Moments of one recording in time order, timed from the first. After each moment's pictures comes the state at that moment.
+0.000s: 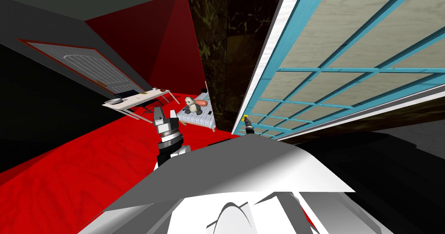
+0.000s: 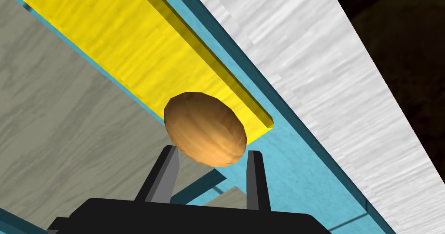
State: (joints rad) arm -0.01 -0.07 -0.64 -0.75 0.32 -0.88 0.56
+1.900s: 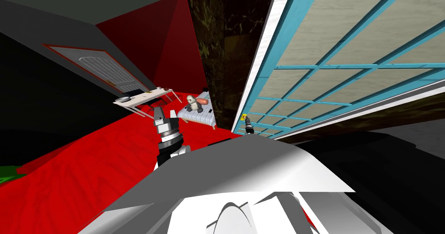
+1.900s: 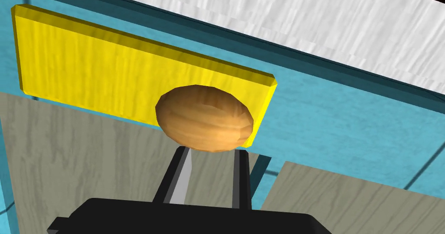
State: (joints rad) arm 0.00 -0.14 -0.45 -0.71 0.07 -0.88 0.10
